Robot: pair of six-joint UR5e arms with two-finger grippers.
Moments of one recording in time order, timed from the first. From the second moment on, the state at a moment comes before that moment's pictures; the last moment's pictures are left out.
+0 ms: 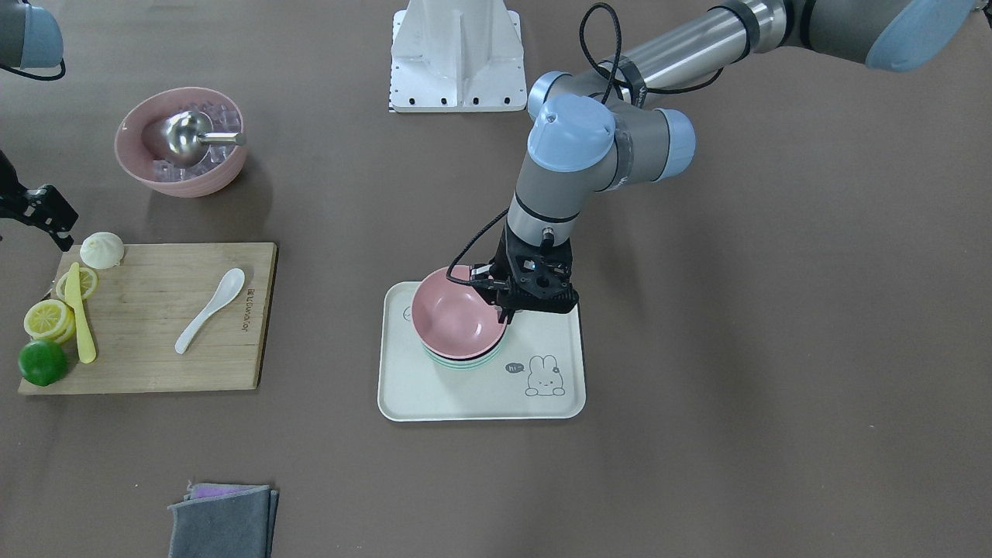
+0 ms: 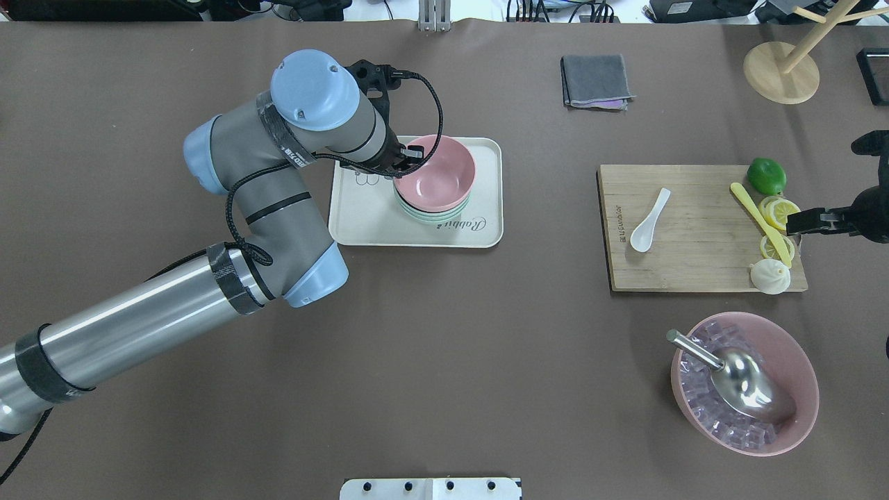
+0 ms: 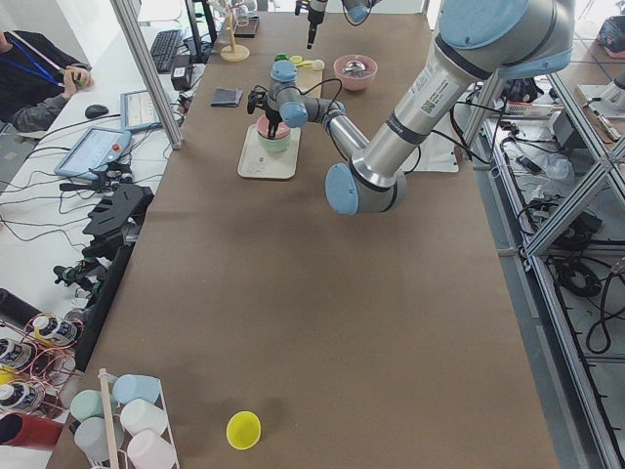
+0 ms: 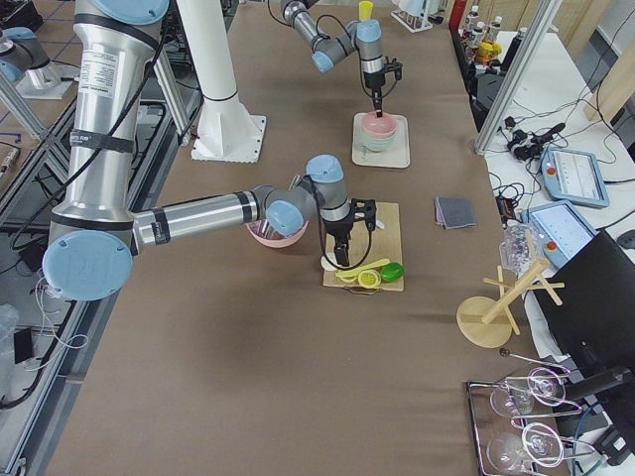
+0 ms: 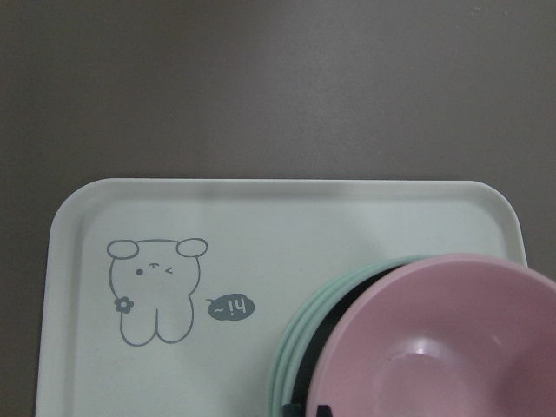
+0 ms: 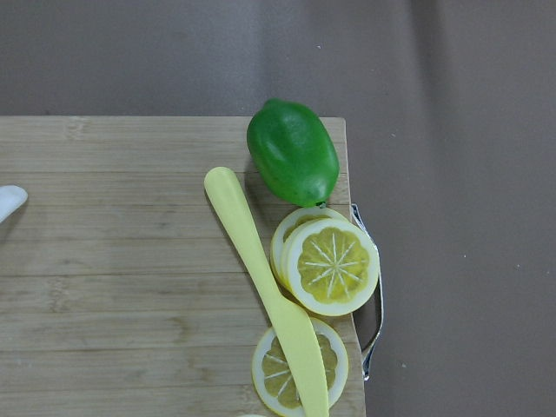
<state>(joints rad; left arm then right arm) -0.67 -2.39 -1.39 -1.91 -1.85 -1.13 0.99 -1.74 1.92 -1.13 1.96 0.83</state>
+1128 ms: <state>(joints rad) -0.65 -2.39 -1.35 -2.01 -1.79 -1.13 0.99 -1.73 1.91 -1.13 1.96 0.83</state>
